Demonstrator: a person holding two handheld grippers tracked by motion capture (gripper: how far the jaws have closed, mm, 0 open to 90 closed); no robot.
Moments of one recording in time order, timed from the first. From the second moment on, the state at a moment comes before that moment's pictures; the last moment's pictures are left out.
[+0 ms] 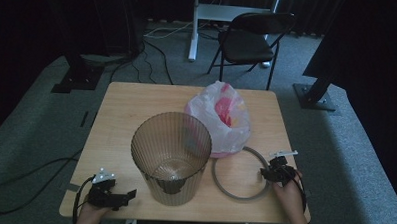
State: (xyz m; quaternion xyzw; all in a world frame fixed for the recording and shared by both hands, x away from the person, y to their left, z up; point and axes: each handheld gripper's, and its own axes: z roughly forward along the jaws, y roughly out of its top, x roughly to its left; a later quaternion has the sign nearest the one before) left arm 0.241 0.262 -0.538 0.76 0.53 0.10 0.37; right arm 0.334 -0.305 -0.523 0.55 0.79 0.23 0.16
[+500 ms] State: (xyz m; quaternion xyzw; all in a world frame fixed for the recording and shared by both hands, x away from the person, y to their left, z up) left arm 0.241 0.262 -0.538 0.76 0.53 0.10 0.37; right arm 0.338 -0.318 -0.524 0.59 0.75 0.26 0.14
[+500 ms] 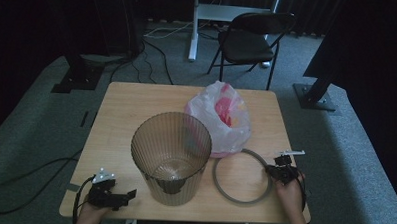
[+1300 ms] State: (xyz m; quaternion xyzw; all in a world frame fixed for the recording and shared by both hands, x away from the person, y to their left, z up) left arm 0.241 0.262 -0.538 0.76 0.53 0.10 0.37; right arm 0.327 -0.356 -0.509 0.61 0.68 0.40 0.01
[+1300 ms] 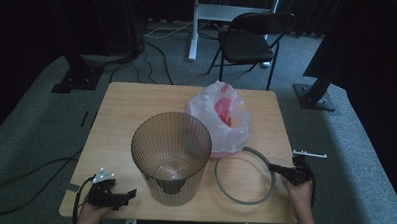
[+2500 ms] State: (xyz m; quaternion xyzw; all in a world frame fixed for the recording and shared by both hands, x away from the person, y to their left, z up) left arm 0.241 0.261 -0.537 0.76 0.53 0.10 0.37; right arm 0.281 -0.366 -0.477 0.57 0.70 0.43 0.01
